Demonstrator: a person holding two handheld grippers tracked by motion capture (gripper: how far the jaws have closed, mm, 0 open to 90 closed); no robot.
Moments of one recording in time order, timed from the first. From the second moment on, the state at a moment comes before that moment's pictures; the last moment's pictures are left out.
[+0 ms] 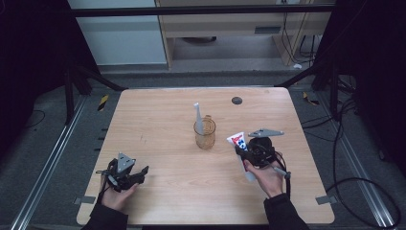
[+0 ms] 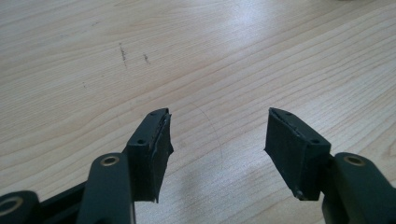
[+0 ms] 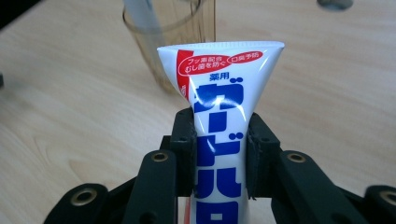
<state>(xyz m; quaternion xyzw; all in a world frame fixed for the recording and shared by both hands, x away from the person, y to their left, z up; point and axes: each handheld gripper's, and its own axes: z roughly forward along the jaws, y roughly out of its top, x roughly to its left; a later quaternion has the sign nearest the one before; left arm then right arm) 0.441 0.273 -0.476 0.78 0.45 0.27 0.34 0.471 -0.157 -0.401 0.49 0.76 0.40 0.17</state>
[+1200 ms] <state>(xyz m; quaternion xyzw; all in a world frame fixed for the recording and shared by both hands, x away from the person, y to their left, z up) 0.441 0.275 -0.473 0.77 0.45 0.28 0.35 0.536 -0.128 -0.366 0.49 0.58 0.58 0.30</state>
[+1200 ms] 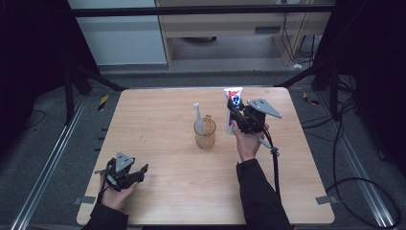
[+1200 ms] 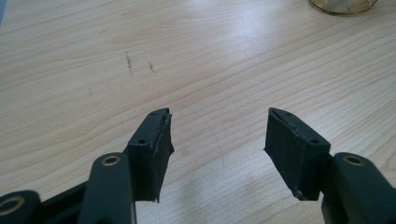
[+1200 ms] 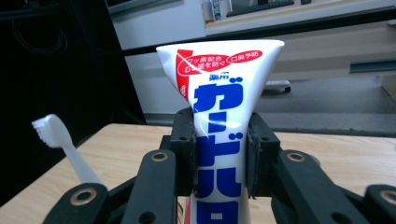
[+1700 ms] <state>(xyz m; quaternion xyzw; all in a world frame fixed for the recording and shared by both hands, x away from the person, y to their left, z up) 0.441 0.278 -0.473 0.76 0.46 0.28 0.36 0.562 -0.106 -0.361 0.47 0.56 0.60 0.32</state>
